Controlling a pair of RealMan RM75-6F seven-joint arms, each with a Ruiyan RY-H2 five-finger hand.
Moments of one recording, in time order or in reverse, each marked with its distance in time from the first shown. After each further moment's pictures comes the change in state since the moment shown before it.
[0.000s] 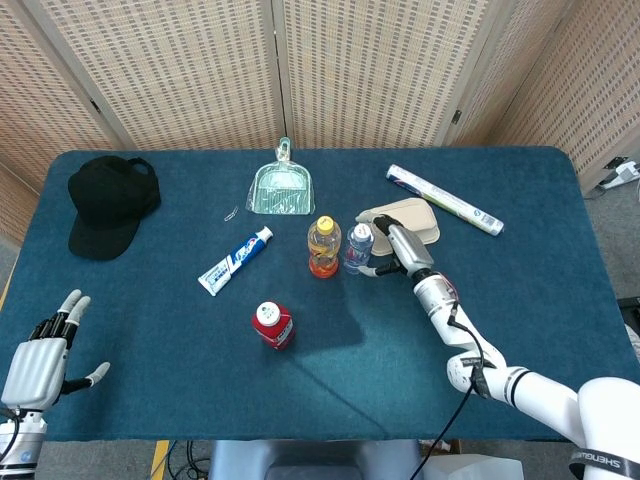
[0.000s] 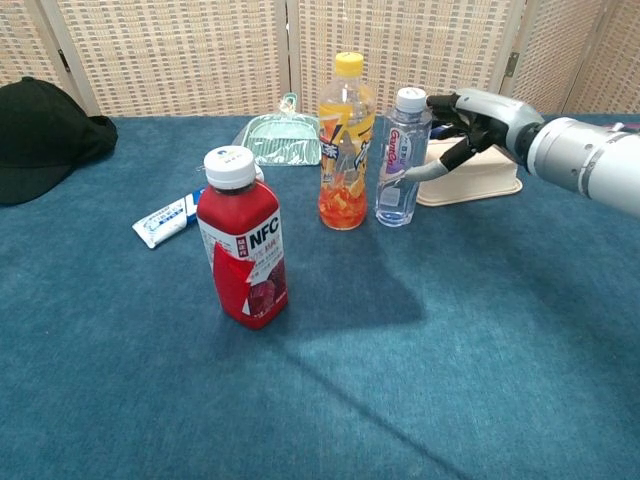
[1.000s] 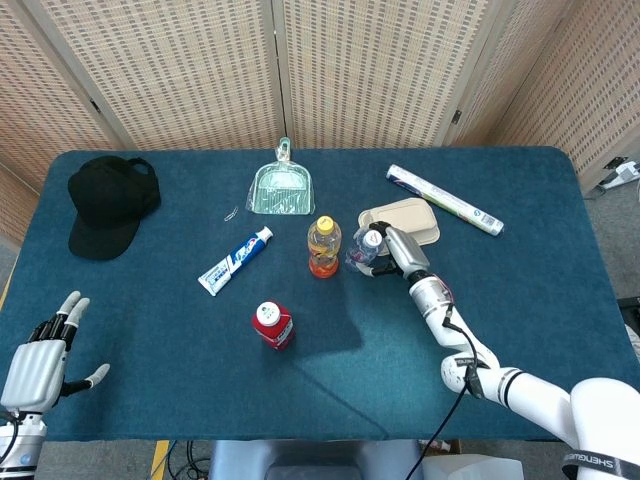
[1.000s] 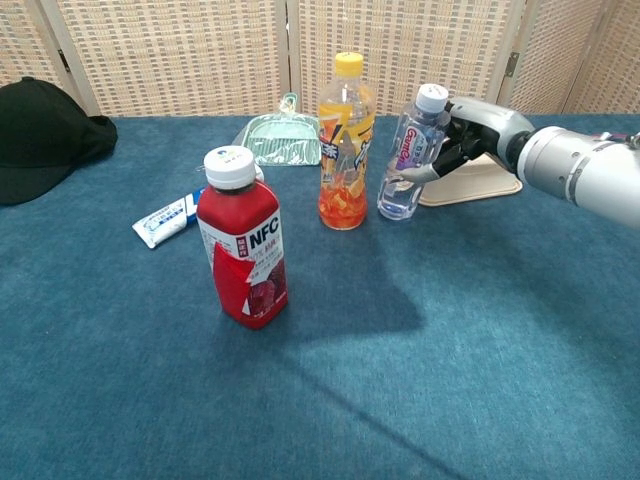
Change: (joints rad) left arm 0.010 -0.003 0.005 -0.005 0.010 0.012 0.001; right arm 0.011 -0.046 0.015 0.036 0.033 -0.025 -0.014
